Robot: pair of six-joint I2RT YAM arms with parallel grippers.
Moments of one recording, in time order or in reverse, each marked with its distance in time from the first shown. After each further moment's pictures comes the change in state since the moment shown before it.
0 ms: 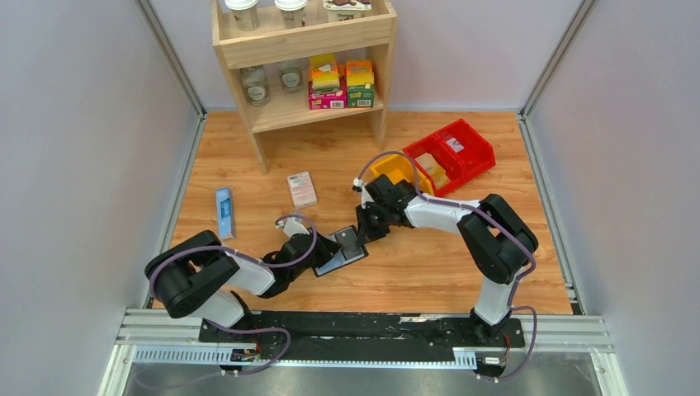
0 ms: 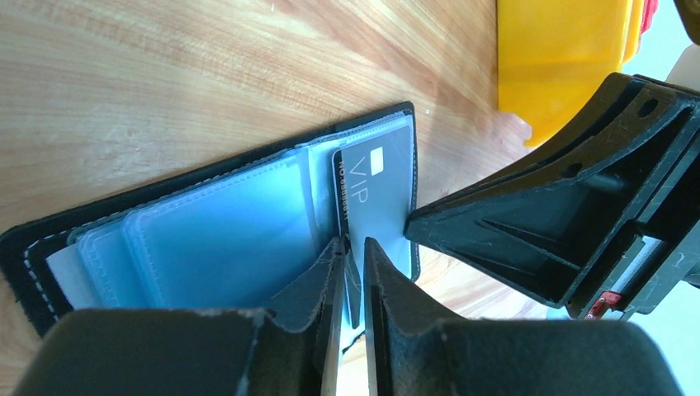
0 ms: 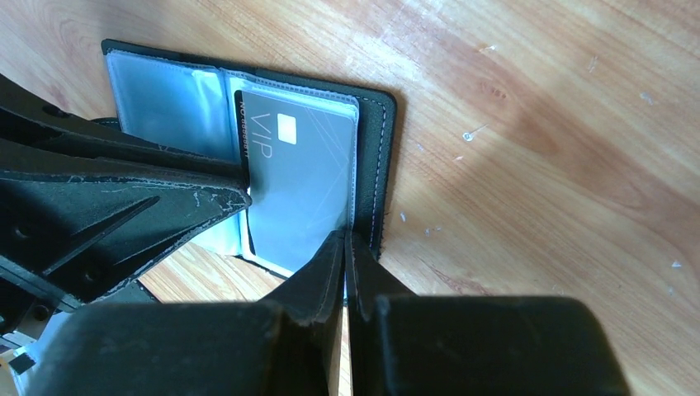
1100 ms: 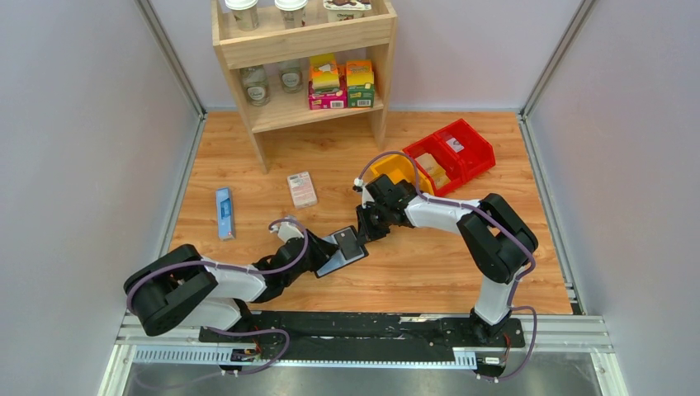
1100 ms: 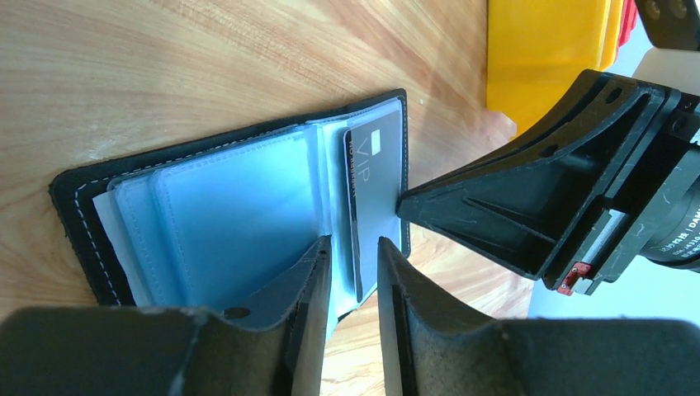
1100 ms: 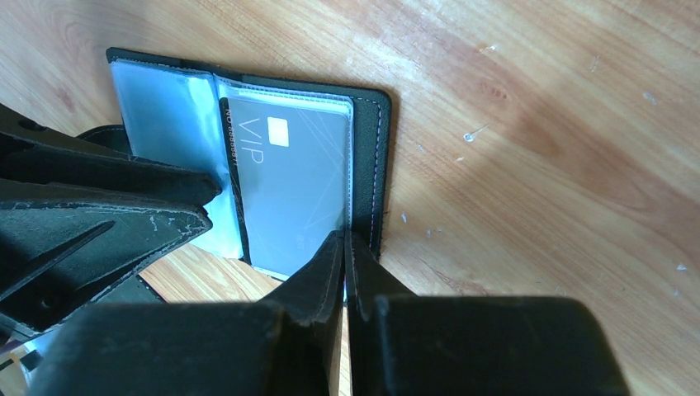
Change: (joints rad) left arm -0.031 -0.146 -0.053 -0.098 -0.056 -0.066; right arm -0.008 0.003 -0.002 0.004 -0.015 0.011
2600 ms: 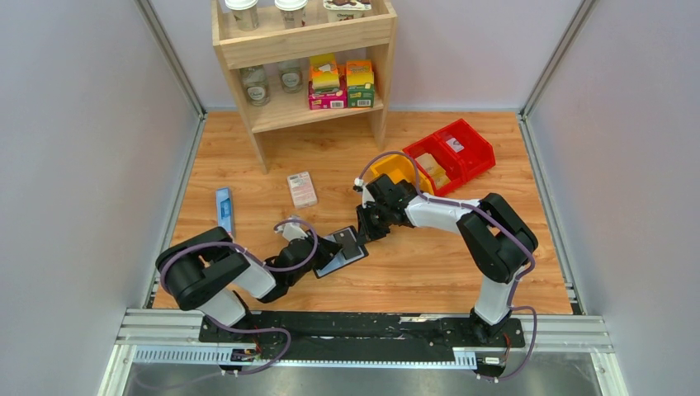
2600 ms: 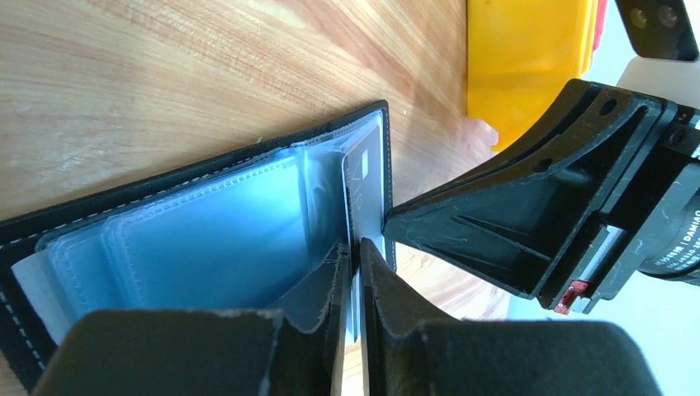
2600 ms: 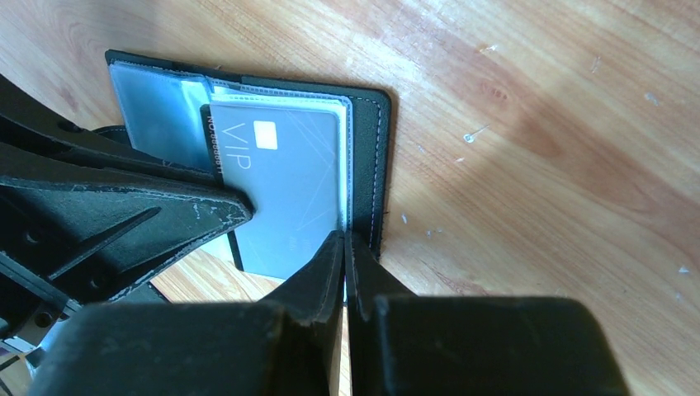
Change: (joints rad) left arm 0.001 0.227 0.006 0.291 0.011 -0.019; right arm -0.003 0.003 -0.001 0.004 -0.010 0.001
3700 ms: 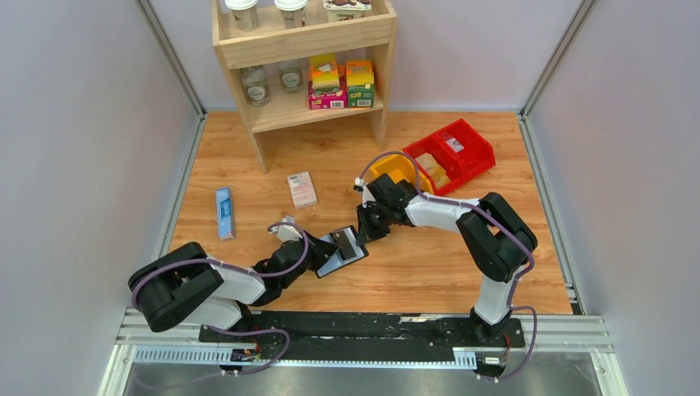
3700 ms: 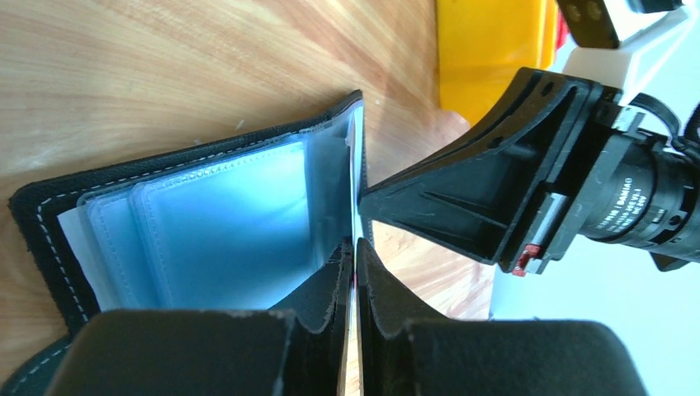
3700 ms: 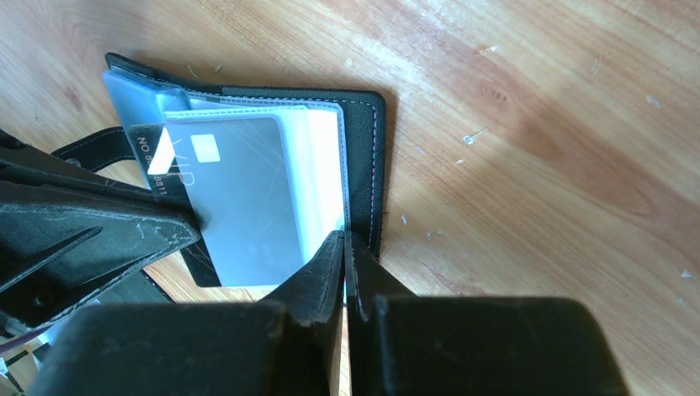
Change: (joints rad) left arm 0.000 -0.184 -0.052 -0.082 0.006 0.002; right arm -0.007 0.007 0.001 0.002 -0.013 0.002
